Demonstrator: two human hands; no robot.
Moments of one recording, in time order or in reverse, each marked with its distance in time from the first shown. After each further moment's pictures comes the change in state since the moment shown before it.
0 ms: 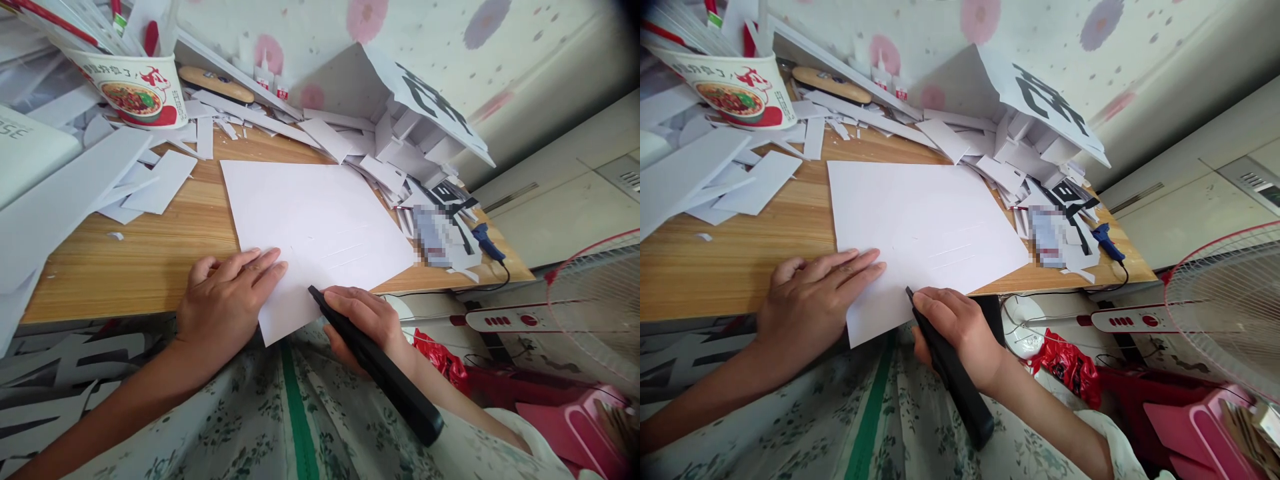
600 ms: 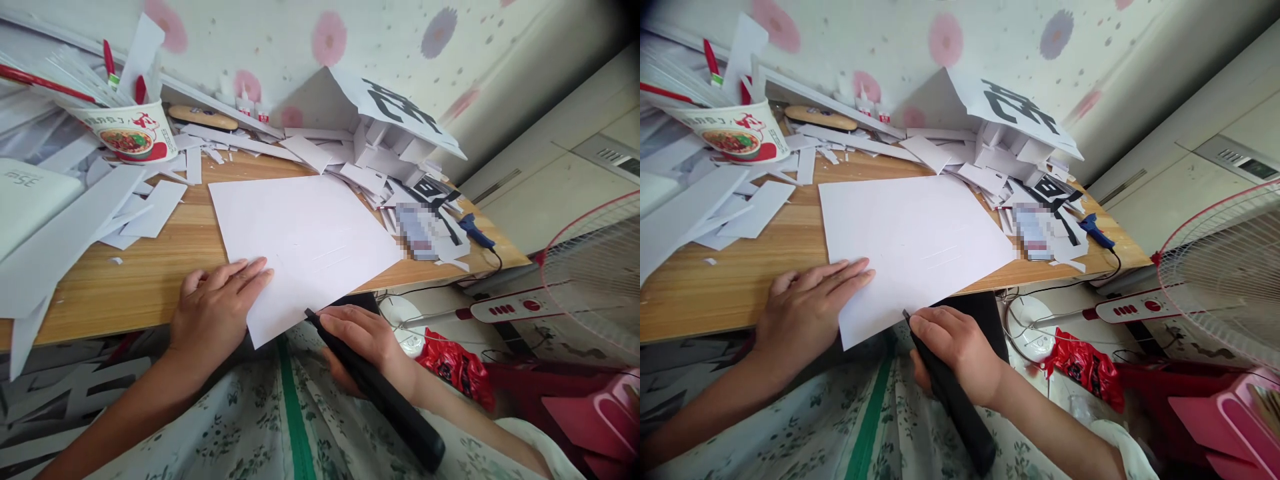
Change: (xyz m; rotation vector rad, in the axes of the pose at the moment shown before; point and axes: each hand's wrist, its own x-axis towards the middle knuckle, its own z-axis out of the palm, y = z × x) left_hand 0.001 -0.001 -0.002 0.069 -0.043 0.016; right_hand -0.024 -0.012 -0.007 0.007 0.045 -0.049
